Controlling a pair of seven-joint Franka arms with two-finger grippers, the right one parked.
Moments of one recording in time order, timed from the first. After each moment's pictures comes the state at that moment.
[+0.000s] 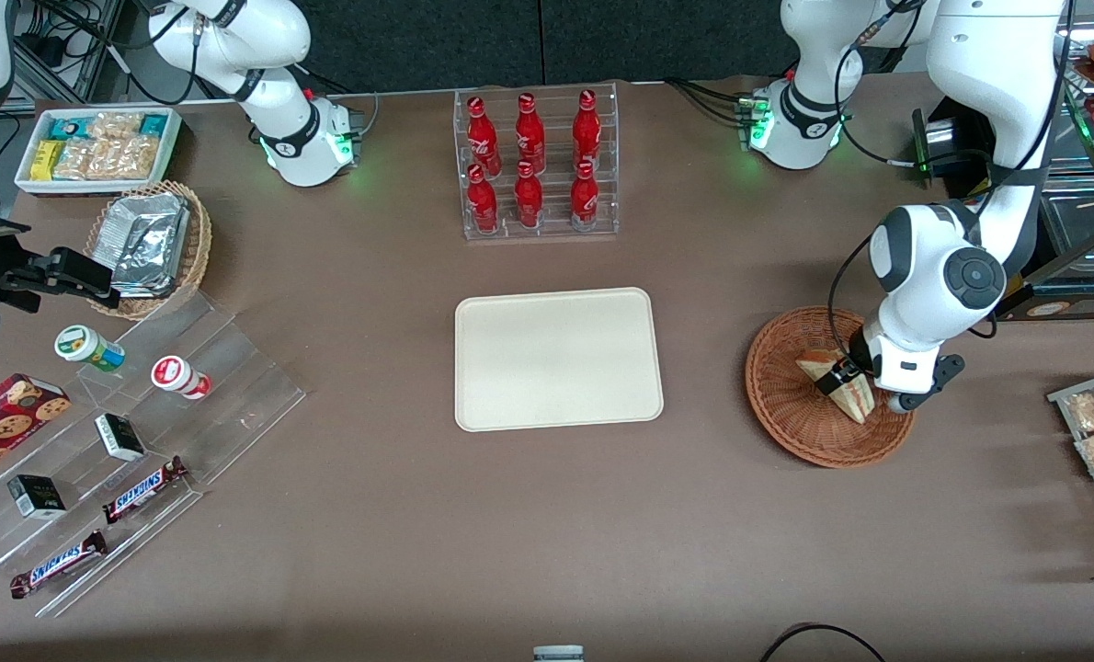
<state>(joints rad) -0.14 0.26 0.06 -2.21 -0.07 2.48 -0.63</state>
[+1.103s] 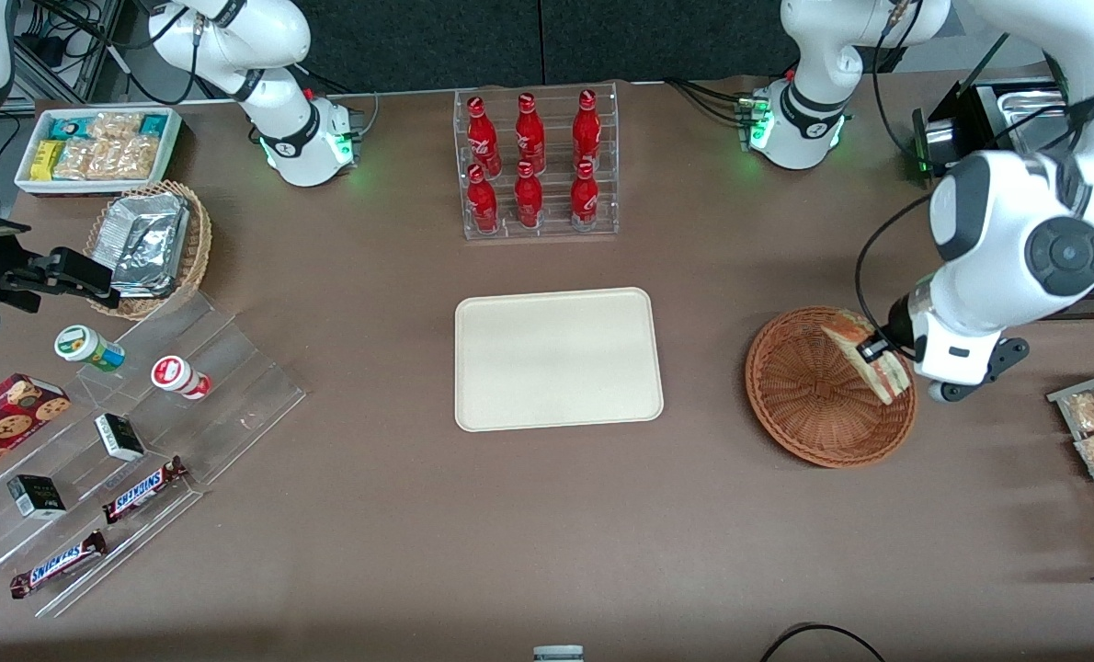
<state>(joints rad) -0.16 0.13 0.01 -1.87 -0.01 1.88 -0.63</state>
